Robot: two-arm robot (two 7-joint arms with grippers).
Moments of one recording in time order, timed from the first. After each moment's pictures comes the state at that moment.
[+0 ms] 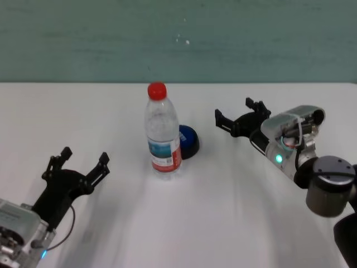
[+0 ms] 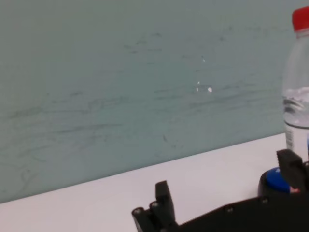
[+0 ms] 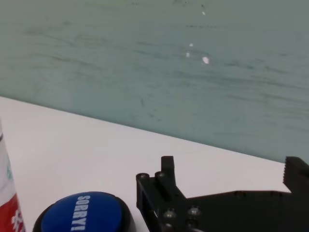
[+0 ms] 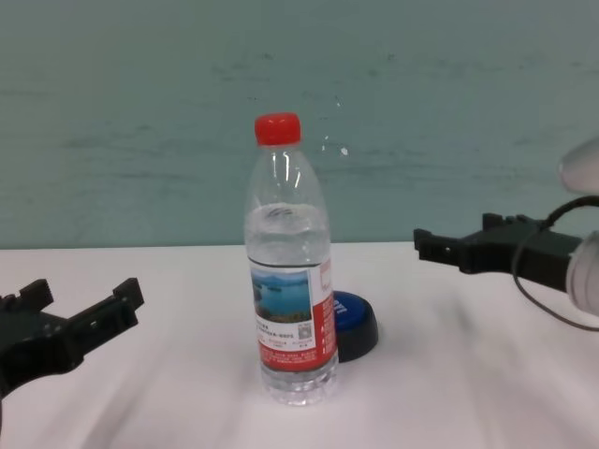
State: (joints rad) left arm 0.19 0.26 0.05 -1.67 -0.12 -0.20 -0.24; right arm 0.32 0.17 -0.25 -1.34 0.17 0.09 0.26
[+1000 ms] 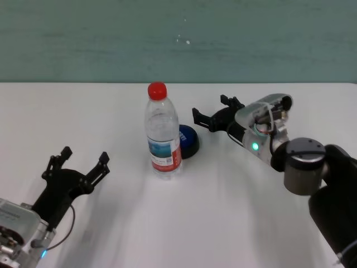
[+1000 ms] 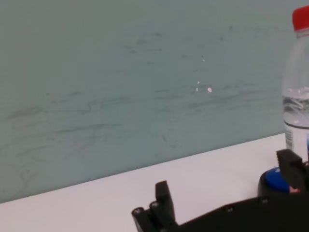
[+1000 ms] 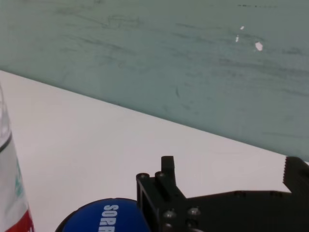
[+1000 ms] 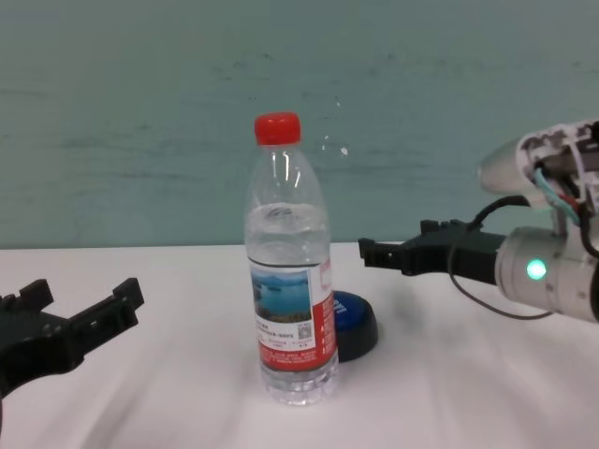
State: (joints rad) left arm 0.19 0.26 0.05 -1.67 -0.12 -0.20 -0.24; right arm 0.49 0.13 -0.33 -1.09 0.16 0.06 0.31
